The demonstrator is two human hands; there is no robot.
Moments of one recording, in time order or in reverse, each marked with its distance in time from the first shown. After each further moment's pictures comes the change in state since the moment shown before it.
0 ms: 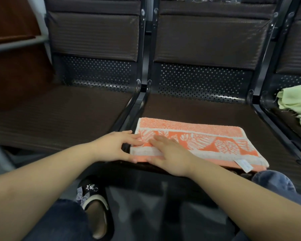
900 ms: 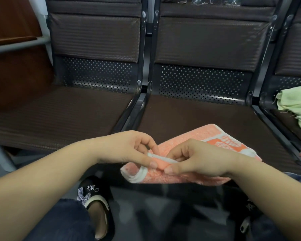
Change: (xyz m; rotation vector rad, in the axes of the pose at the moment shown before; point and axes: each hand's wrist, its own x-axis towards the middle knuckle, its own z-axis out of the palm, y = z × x) left_hand -0.026 0.064 -0.022 -0.720 -0.266 0.039; right_hand -0.059 -0.005 -0.052 0.701 -0.178 -0.071
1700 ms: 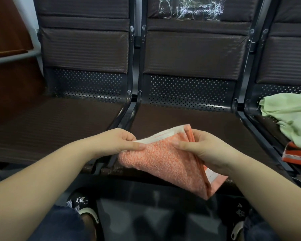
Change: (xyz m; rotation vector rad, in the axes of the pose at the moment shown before) left_hand 0.026 0.012 -0.015 0.145 0.233 -0.083; right_hand -0.021 0.013 -0.036 0.442 0.398 0.110
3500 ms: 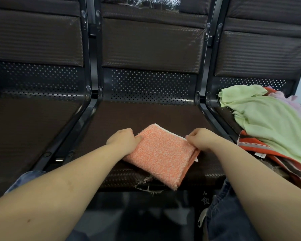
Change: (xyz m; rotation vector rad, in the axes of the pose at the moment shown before) left_hand 0.145 0.028 0.091 0.568 0.312 -0.250; right_hand 0.031 0.050 -0.125 -0.837 0.416 0.443
